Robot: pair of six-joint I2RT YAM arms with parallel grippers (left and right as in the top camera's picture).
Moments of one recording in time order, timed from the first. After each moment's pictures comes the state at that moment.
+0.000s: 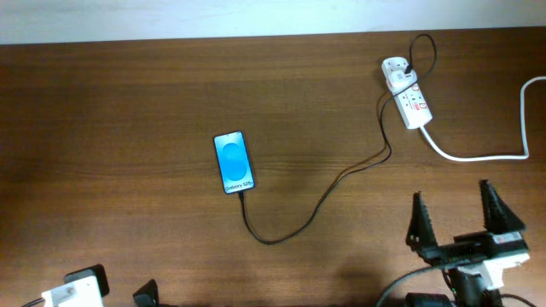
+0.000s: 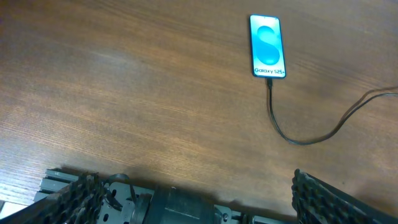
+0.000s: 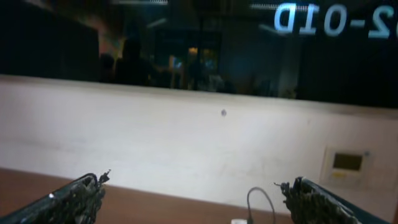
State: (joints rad) left arm -0.10 0.44 1.29 -1.69 -0.09 -0.37; right arm -0.10 0.02 0.55 -0.22 -0.25 0.00
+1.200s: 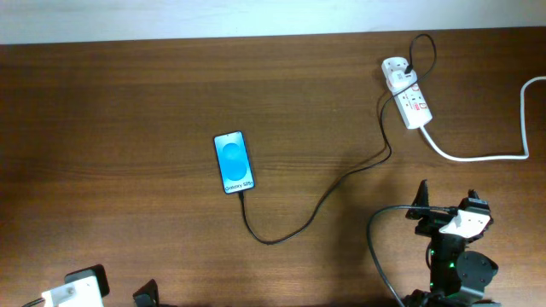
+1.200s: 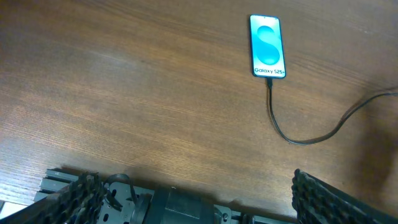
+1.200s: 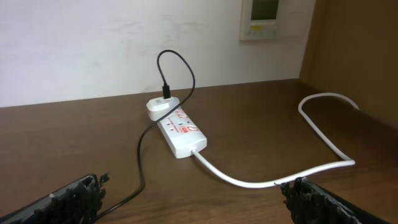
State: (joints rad) left arm -0.10 0.44 1.29 -1.69 -0.09 -0.37; right arm -0.37 0.02 0.01 -0.06 -0.12 0.02
